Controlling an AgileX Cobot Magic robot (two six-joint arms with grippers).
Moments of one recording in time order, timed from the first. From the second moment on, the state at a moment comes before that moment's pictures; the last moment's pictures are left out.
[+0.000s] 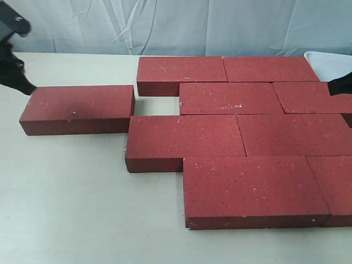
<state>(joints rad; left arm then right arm) 0.01 1.67 -1.05 0.05 0.30 0.56 -0.01 1.29 -0.88 -0.07 0.60 -0.16</state>
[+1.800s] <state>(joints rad) -0.04 1.97 -1.30 0.22 0.15 0.14 -0.01 1.29 -0.88 -0.07 0.60 -0.16</state>
